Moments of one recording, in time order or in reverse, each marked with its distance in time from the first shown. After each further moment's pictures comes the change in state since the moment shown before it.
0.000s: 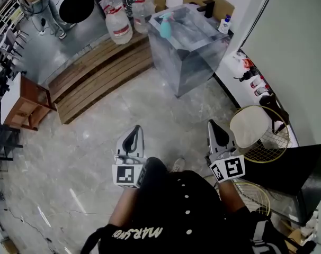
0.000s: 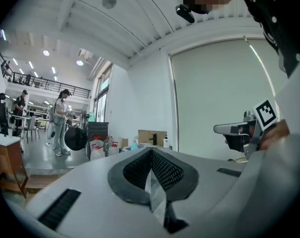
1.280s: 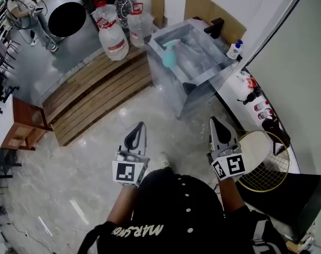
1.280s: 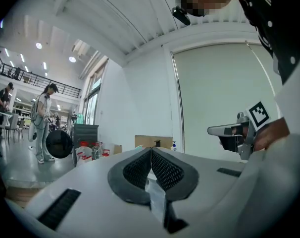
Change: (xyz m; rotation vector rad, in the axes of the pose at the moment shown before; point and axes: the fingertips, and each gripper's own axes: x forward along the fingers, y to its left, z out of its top) left arm 0.242 0.114 0.034 -0.007 -0.065 -0.113; right arm 0.244 -0.103 0.002 -0.014 0.006 -0.051
